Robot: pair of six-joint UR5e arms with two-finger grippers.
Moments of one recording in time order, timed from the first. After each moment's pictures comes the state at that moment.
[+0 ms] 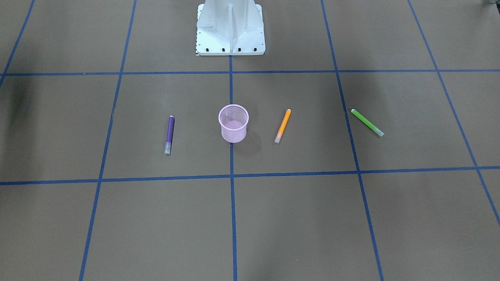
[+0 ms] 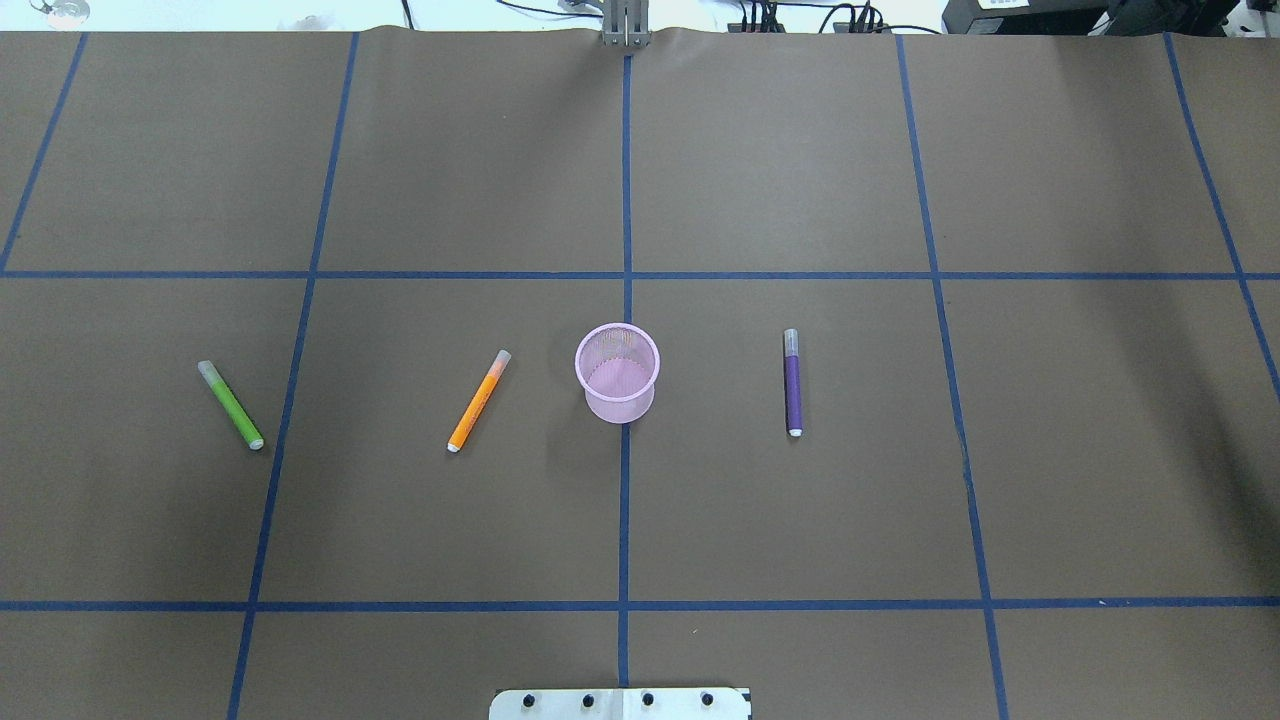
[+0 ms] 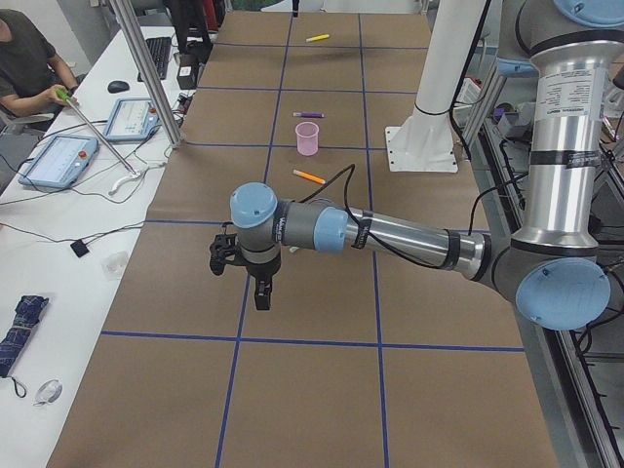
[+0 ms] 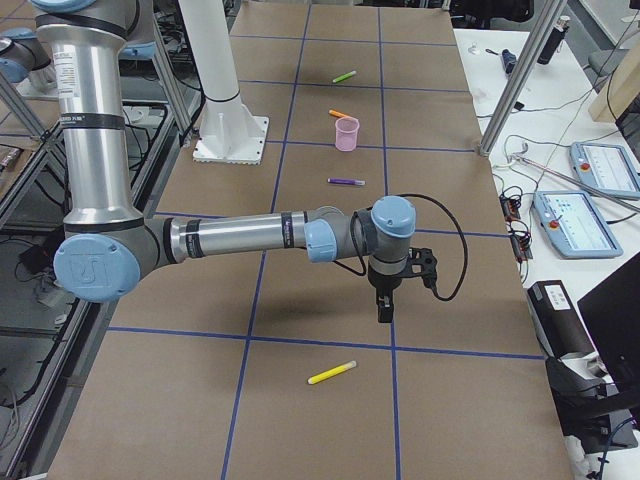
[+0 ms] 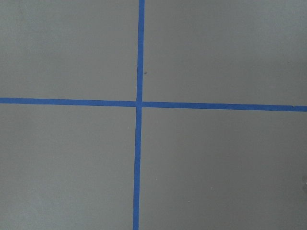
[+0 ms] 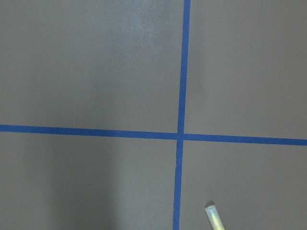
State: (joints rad) left arm -1.51 -1.57 -1.77 -1.49 -2.35 -0.16; right arm 1.45 -1.52 1.64 -1.51 2.24 0.18
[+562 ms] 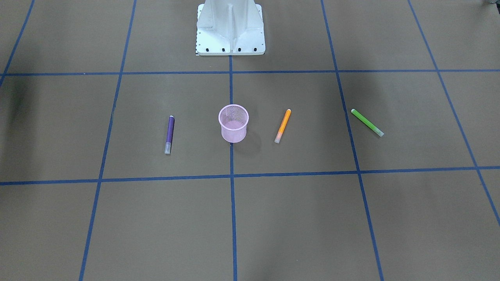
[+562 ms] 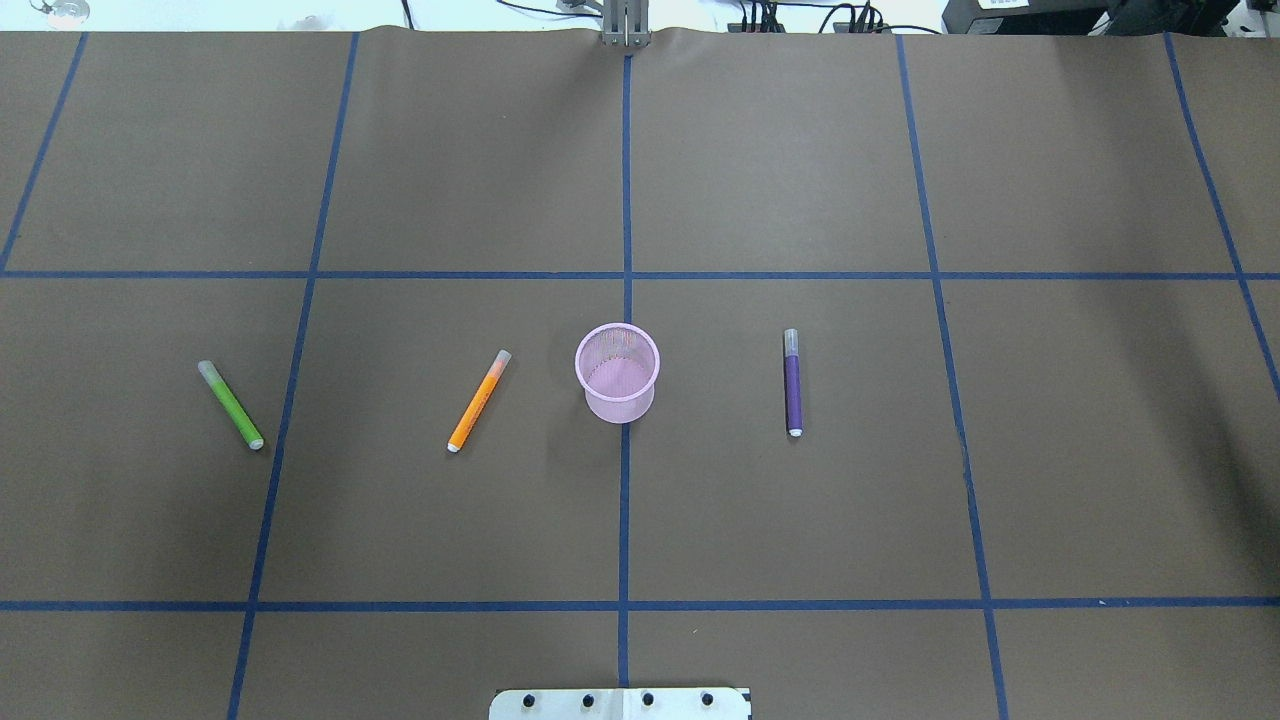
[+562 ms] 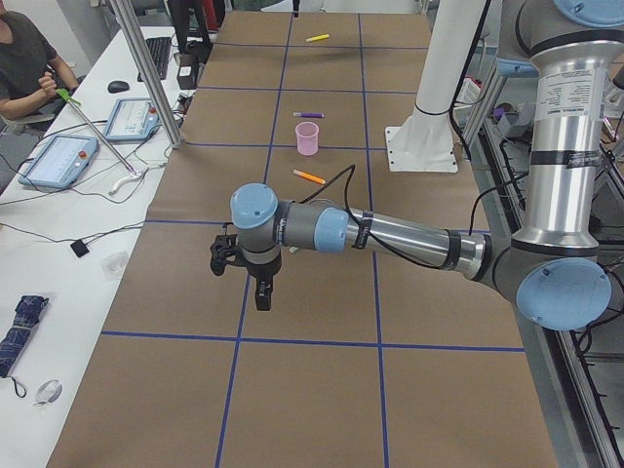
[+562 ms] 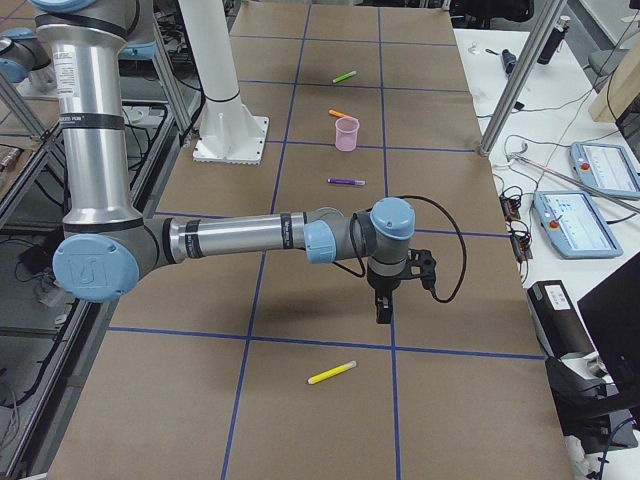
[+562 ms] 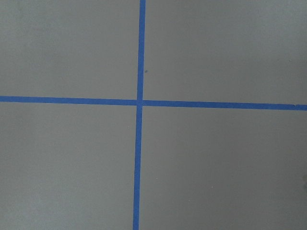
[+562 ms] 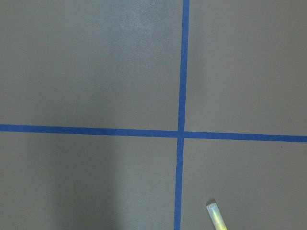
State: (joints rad) left arm -1.51 -1.57 -1.78 -1.49 -2.35 -0.15; right arm 1.45 -1.53 1.64 -1.51 2.25 0.18
